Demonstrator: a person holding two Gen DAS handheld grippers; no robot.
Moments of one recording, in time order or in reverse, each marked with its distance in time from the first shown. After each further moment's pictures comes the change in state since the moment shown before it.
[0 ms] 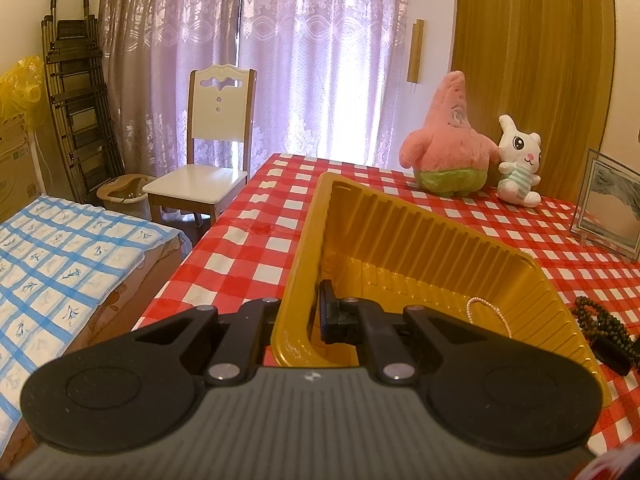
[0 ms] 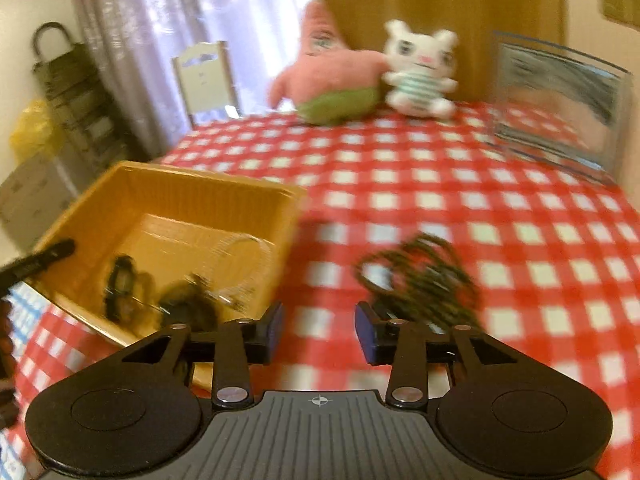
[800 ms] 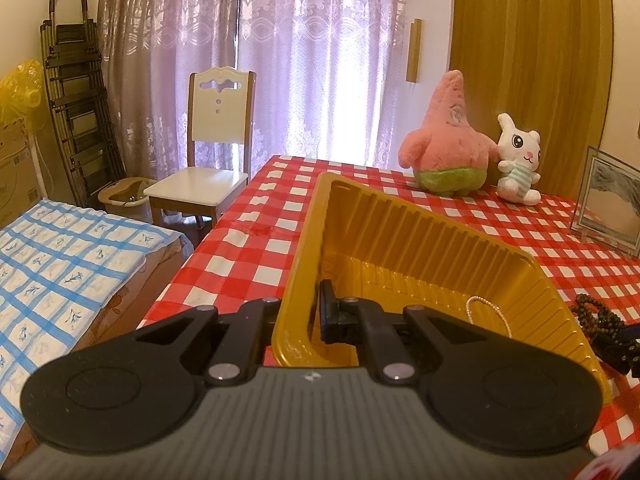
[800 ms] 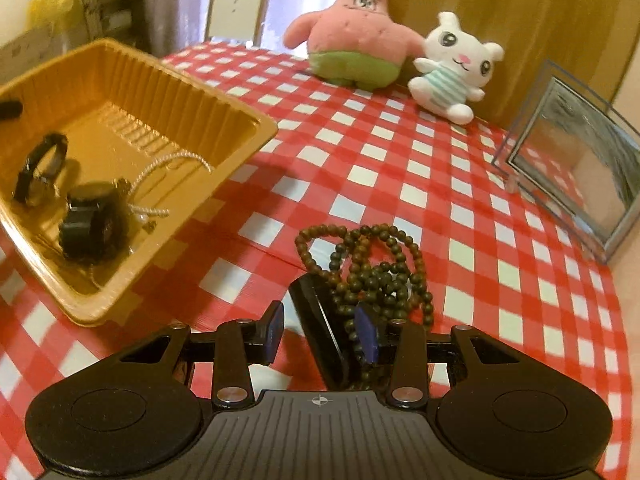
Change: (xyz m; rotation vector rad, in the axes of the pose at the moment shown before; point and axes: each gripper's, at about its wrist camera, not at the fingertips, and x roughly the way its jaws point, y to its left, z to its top) left arm 0.000 -0.004 0.002 0.007 0.000 0.004; right arm 0.068 -0.003 -0.004 -0.411 0.081 -0.098
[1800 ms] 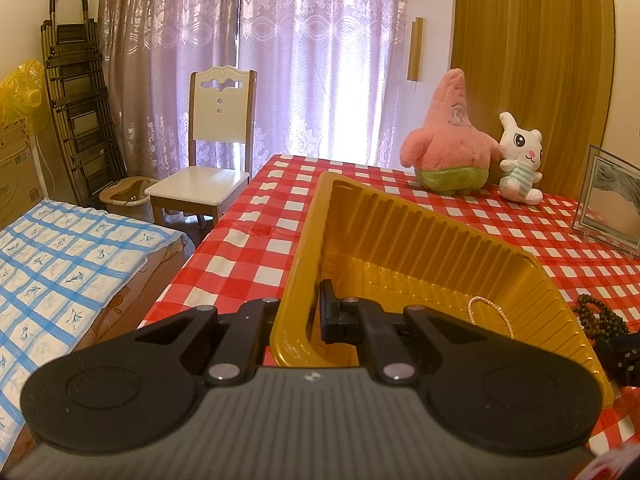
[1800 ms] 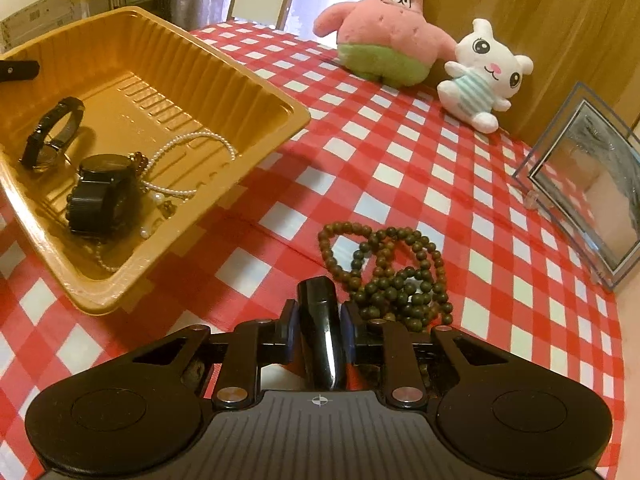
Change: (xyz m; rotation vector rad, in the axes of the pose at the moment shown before) left arm 0.000 -0.001 0.001 0.000 0.001 0.002; right arm 0.004 0.018 0.001 -0.066 0.026 0.000
